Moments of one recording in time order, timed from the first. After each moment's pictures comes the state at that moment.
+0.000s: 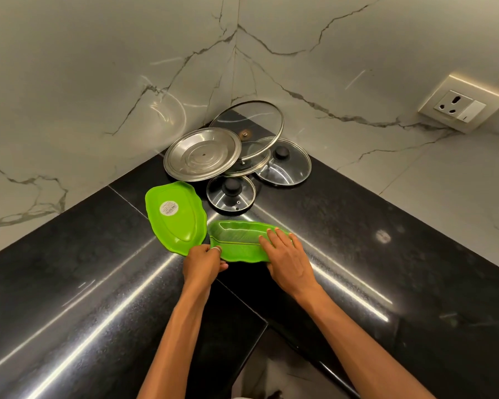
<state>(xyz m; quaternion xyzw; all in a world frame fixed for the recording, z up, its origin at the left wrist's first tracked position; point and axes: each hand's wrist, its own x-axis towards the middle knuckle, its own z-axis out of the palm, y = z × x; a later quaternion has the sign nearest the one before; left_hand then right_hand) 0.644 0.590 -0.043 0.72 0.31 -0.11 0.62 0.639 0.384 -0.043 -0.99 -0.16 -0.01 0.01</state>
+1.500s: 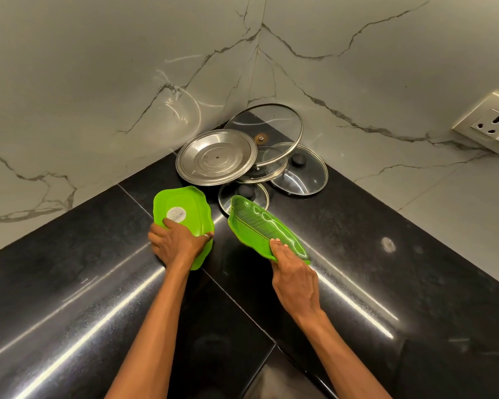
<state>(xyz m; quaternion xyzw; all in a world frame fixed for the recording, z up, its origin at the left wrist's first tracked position) 0.718 0.653 -0.052 0.89 0.36 -0.07 0.27 0.636 0.415 -0.035 -0.98 -0.06 -0.10 0.17</state>
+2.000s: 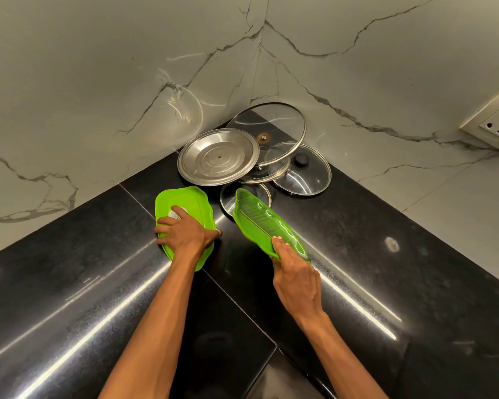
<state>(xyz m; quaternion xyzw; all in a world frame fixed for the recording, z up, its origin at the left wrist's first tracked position) 0.746 0.643 -0.043 0.92 0.32 -0.15 0.20 0.640 0.418 -0.027 -0.97 -0.06 -0.13 0.20</state>
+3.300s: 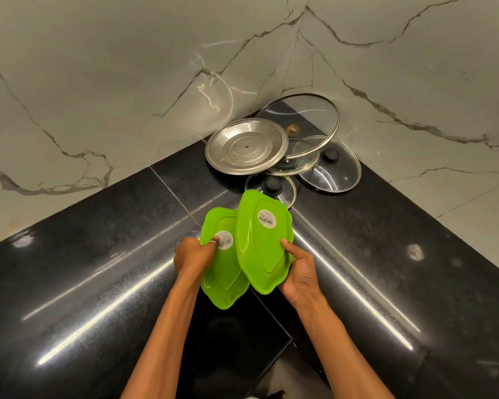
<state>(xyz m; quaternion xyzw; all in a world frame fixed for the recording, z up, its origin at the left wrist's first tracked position) 0.668 0.677 -0.068 0.80 0.40 -0.16 0.42 0.664 0.459 -0.039 -0.35 0.31 0.22 0.85</state>
